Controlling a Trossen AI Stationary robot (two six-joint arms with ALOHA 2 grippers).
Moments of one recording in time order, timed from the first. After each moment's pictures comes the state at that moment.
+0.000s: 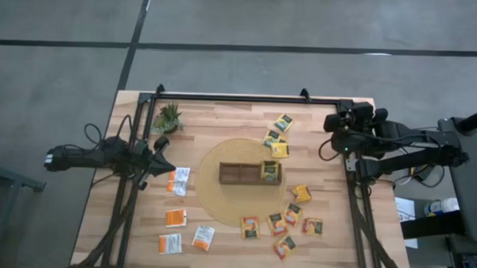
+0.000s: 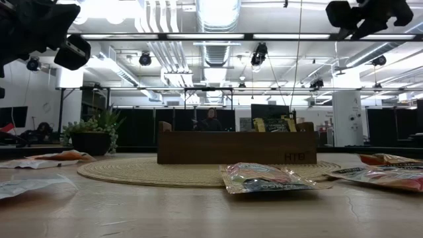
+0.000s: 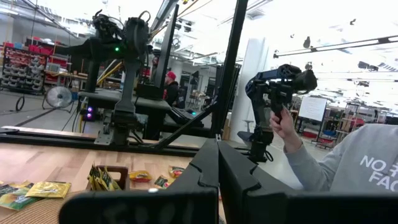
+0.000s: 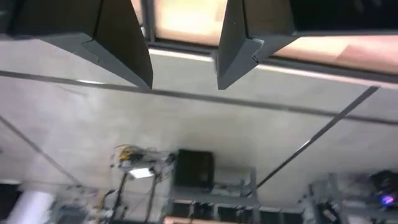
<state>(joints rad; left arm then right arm) -0.01 0.04 0.01 0.24 0.27 -0.27 0.01 0.87 1.01 -1.30 1.26 1.12</state>
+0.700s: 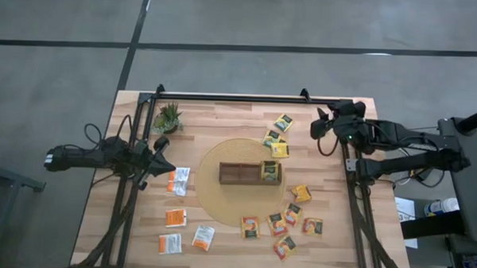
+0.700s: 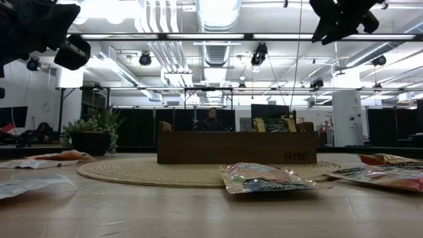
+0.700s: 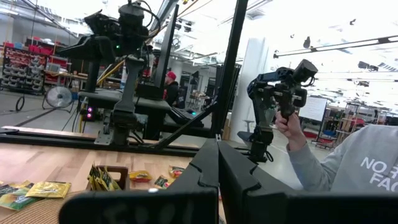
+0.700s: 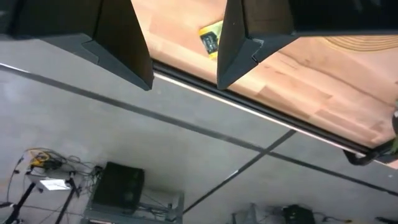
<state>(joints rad) -0.01 0.04 0.01 0.24 0.27 -0.27 -0.09 0.85 0.94 -0.77 0.91 0.57</state>
